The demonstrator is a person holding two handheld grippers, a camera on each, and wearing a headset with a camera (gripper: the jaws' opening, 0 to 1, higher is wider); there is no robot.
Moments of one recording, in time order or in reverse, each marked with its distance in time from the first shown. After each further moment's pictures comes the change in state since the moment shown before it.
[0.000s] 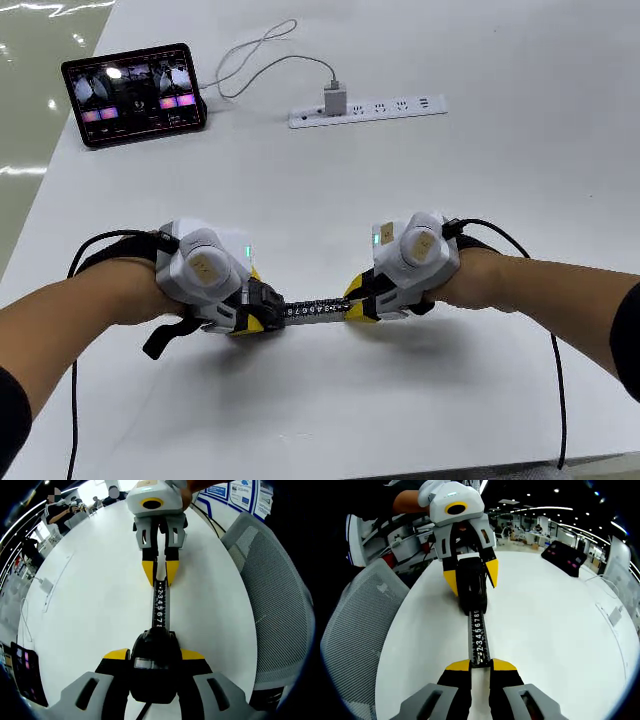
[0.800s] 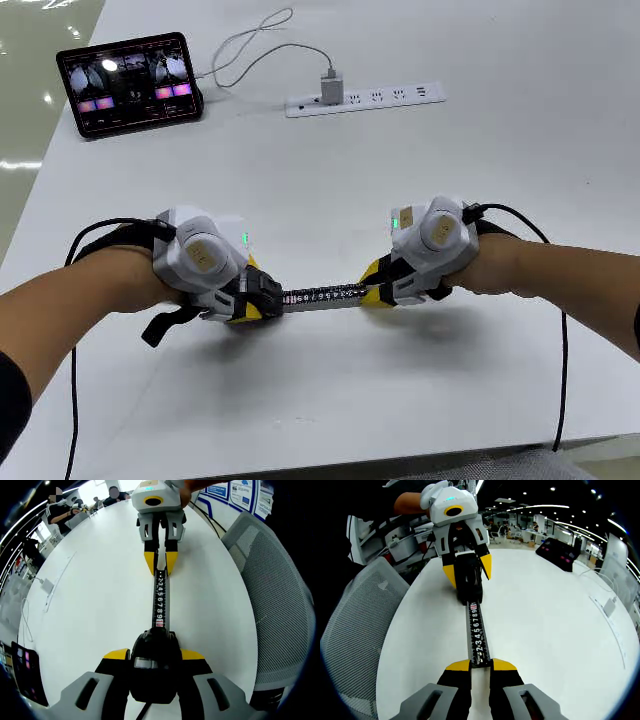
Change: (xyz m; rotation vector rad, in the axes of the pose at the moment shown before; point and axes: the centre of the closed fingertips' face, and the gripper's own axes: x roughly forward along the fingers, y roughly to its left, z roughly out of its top) left arm -0.001 -0.002 0.002 -0.002 -0.002 0.010; right arm -0.017 -0.003 -0.020 0.024 0.011 -0.021
